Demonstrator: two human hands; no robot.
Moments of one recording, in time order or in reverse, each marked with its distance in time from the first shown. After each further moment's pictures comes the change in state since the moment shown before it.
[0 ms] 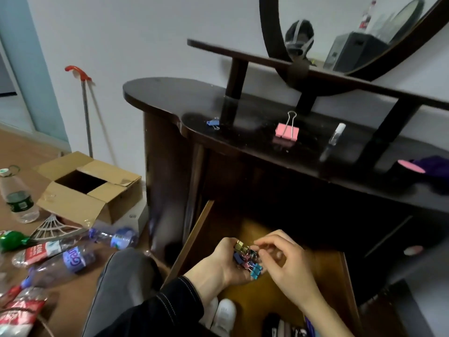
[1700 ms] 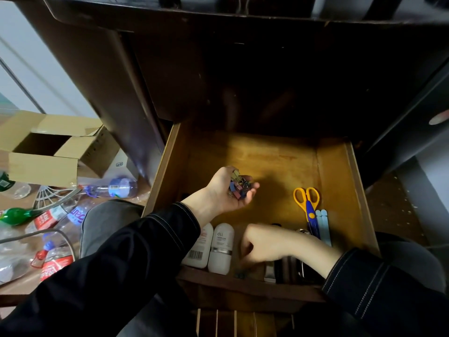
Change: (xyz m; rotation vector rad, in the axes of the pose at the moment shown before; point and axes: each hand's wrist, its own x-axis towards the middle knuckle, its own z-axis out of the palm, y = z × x) left_hand 0.107 0.000 -0.035 0.438 0.339 0.026; right_hand -0.061 0.086 0.072 -0.131 -1.080 0.407
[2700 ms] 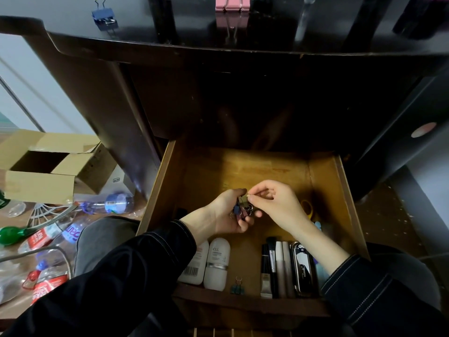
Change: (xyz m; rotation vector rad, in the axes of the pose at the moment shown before) left_hand 0.001 -0.012 0.004 0.285 -0.173 -0.111; right_hand -0.016 0.013 -0.054 0.725 0.938 -0.044
